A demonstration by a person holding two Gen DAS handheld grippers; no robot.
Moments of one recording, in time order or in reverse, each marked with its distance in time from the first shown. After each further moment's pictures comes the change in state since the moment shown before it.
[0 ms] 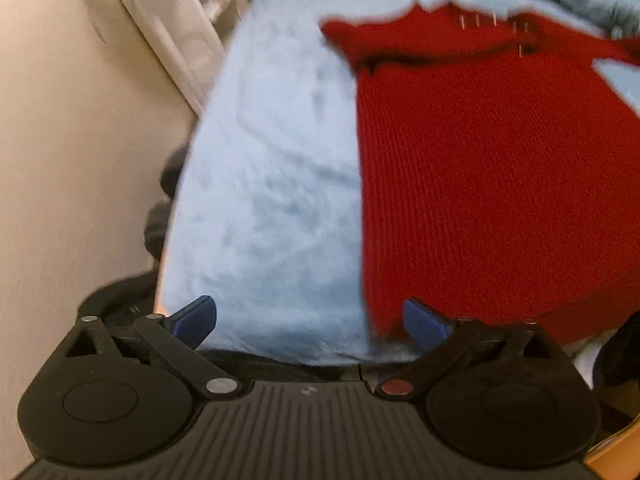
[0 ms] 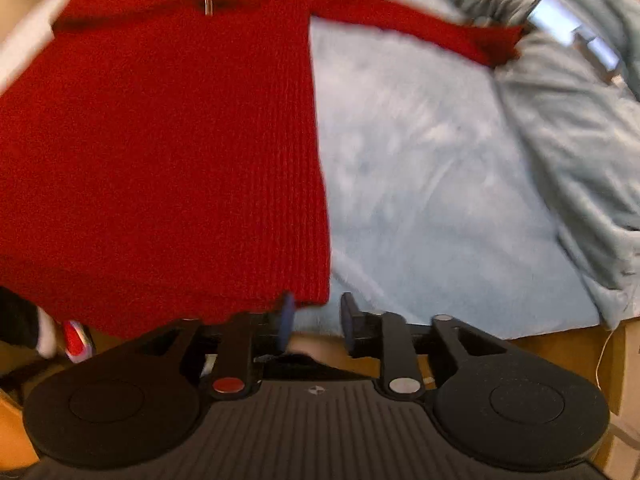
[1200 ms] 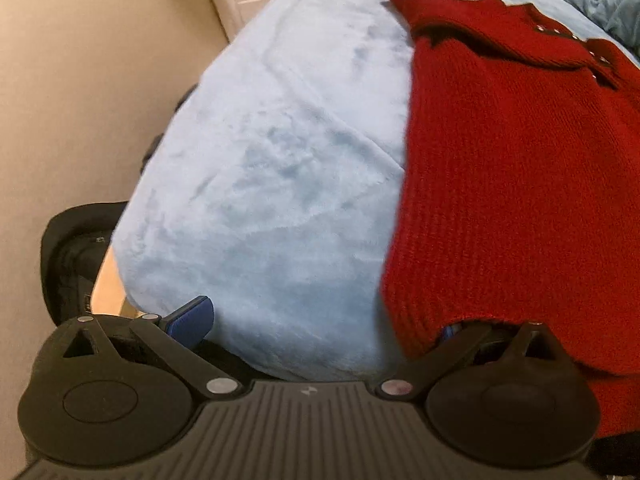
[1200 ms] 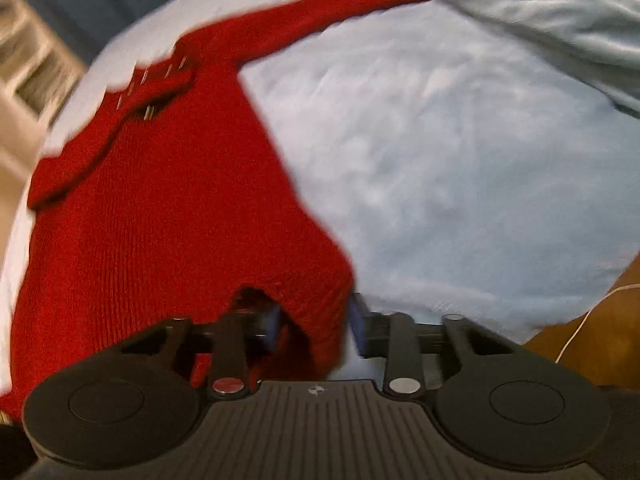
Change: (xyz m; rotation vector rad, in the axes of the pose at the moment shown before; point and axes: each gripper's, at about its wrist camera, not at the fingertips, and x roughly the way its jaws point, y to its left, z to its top) left arm 0.082 -0.011 0.008 -0.250 0.158 0.007; right arm 0.082 -0.009 -0.007 0.494 -0.074 0.223
